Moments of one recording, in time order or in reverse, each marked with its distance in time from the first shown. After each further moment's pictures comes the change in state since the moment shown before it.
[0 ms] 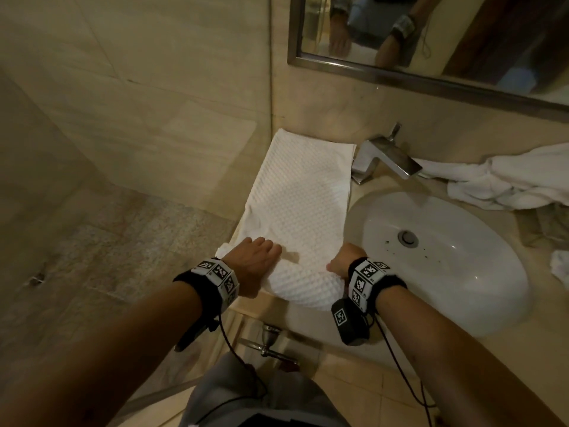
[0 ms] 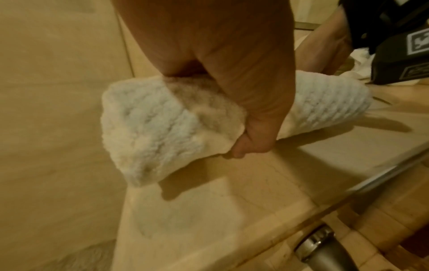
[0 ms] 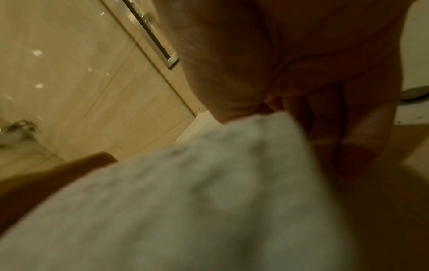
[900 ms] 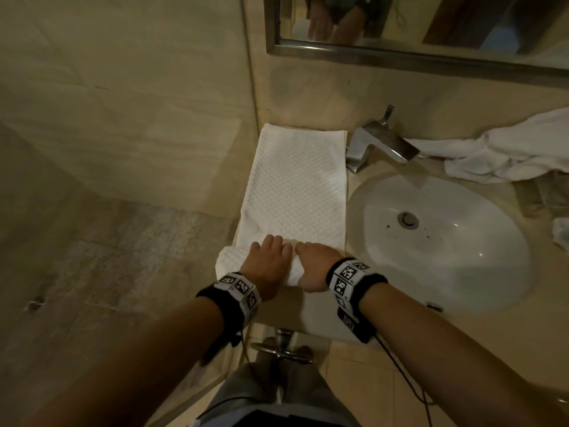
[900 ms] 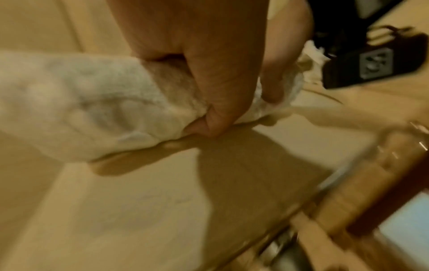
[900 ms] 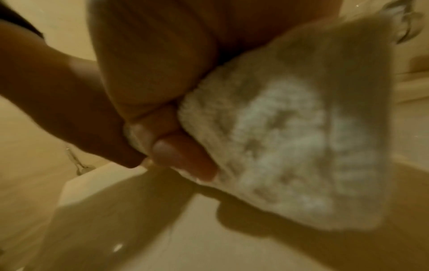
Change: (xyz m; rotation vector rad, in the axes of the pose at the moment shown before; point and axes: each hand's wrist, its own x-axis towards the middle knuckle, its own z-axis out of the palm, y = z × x) left_hand 0.018 0.014 0.002 0.054 0.010 -0.084; right_hand -0.038 -0.053 0.012 -0.260 0.024 -0.460
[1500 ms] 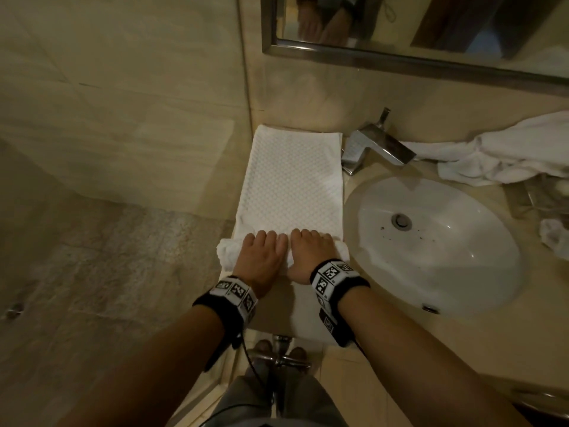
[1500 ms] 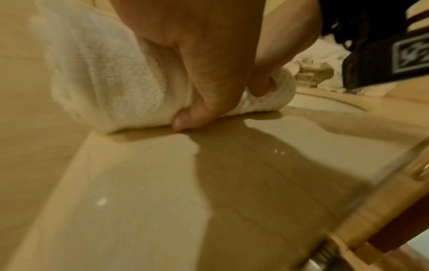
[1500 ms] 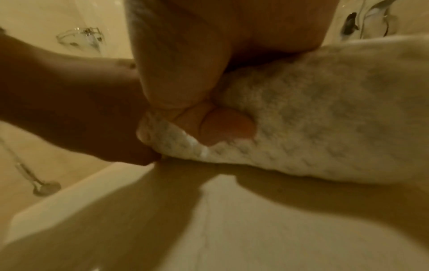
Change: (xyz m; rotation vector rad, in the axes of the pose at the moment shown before) left_hand 0.011 -0.012 0.013 -0.038 0.248 -0.028; right_hand 0.020 -0.014 -0.002 -0.048 0.220 0.127
